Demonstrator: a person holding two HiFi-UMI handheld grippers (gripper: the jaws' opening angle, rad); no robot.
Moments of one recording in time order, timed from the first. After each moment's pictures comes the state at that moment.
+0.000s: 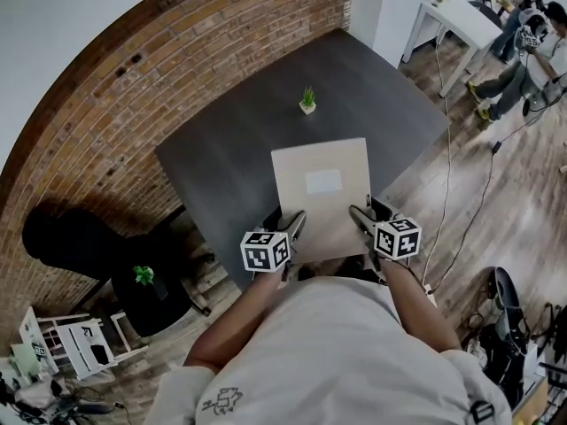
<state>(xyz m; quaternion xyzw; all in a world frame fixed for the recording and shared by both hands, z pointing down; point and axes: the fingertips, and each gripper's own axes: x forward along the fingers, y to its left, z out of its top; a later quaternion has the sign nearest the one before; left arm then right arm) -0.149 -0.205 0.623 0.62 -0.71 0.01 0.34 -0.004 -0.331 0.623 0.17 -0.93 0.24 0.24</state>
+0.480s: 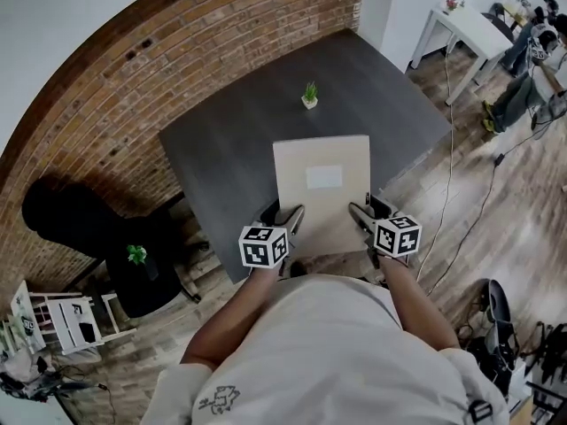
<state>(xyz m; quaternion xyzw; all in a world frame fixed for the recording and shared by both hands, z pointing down) -0.114 -0.200 0.605 0.60 -0.73 0.02 0.32 0.027 -0.331 0.615 0.13 -0.93 0.24 0.23</state>
